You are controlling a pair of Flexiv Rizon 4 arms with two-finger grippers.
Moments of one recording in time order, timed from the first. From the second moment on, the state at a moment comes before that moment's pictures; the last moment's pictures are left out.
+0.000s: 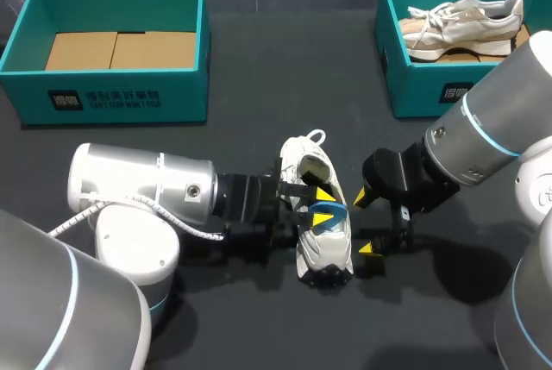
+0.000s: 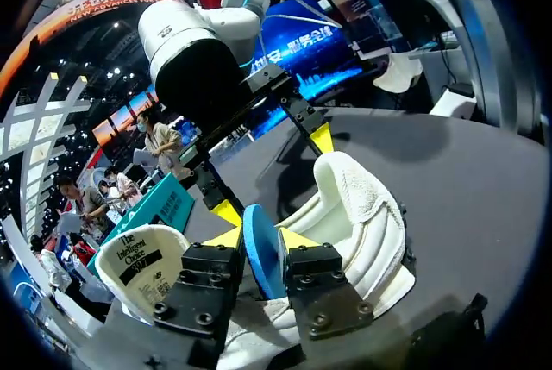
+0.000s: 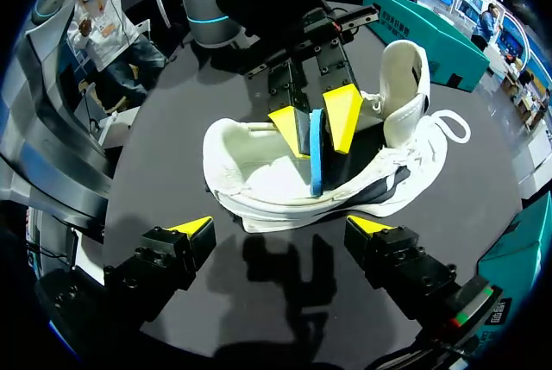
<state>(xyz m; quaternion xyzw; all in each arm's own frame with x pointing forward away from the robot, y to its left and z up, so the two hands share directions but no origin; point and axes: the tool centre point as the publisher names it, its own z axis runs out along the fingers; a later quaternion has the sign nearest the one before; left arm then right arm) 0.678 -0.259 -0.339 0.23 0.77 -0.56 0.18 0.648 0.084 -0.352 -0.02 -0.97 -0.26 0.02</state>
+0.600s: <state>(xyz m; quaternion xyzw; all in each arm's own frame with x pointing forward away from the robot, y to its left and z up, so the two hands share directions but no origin) 0.649 -0.253 -0.335 0.27 0.78 -0.55 0.16 0.648 0.084 -0.352 -0.02 -0.97 -0.26 0.02</state>
